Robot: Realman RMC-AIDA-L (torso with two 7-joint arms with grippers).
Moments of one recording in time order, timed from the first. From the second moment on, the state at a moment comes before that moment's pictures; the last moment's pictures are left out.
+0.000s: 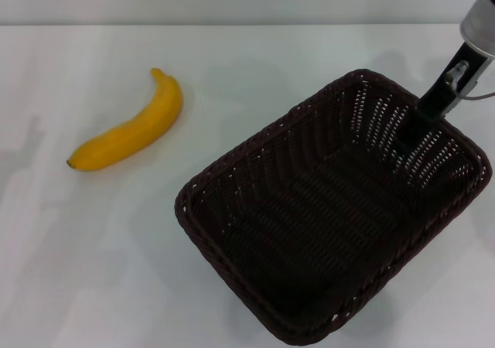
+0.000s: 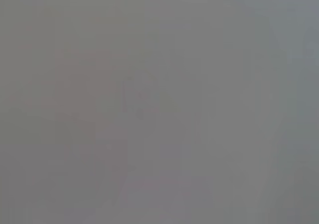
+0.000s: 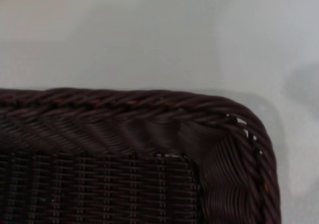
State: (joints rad) left arm -0.25 -2.07 1.18 0.19 -2.91 -1.54 2.60; right arm 1.17 1.99 -0.92 -0.68 0.23 1.61 -0.66
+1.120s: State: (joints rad) left arm -0.24 -2.06 1.06 0.20 -2.91 -1.54 2.67; right arm 1.19 1.97 -0.98 -0.65 0.23 1.60 -0.52
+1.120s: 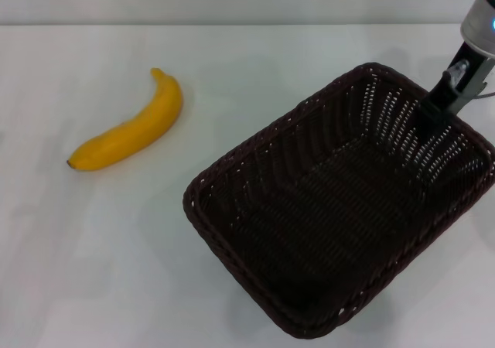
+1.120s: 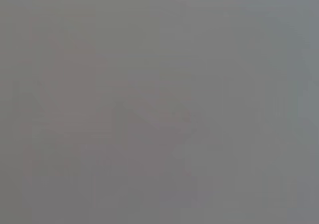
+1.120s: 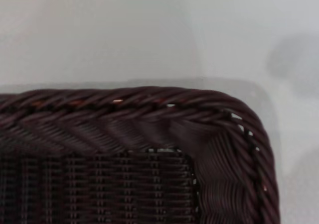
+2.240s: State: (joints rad) left arm -0.33 -1.97 0.87 0.25 -2.91 -1.44 2.70; right arm 0.93 2.01 -0.88 -1.01 0.37 1.75 0.06
